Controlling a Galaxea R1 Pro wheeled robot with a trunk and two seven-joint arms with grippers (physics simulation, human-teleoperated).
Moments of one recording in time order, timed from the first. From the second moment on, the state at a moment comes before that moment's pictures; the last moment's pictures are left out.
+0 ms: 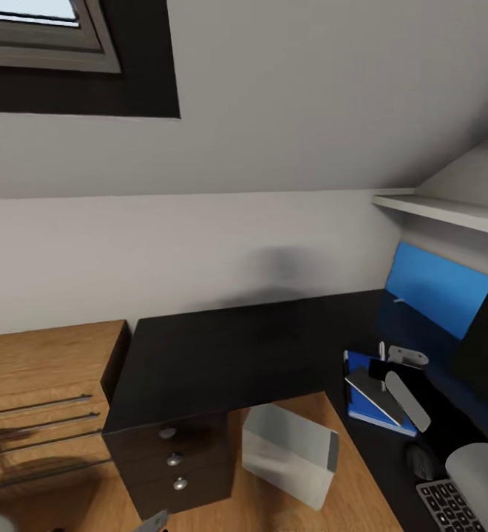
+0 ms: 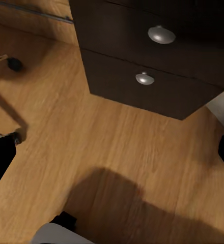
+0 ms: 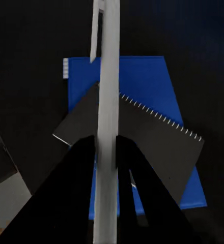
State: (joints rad) left arm -0.05 0.14 -0.73 -1.06 0.90 -0.16 0.85; right arm -0.68 -0.32 0.25 -0.89 -0.67 0.49 -0.47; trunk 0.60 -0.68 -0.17
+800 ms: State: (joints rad) left arm -0.05 0.14 -0.80 -1.05 0.90 -0.18 0.84; right arm -0.68 -0.32 0.25 -0.74 -0.57 0.32 -0.41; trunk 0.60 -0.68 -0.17
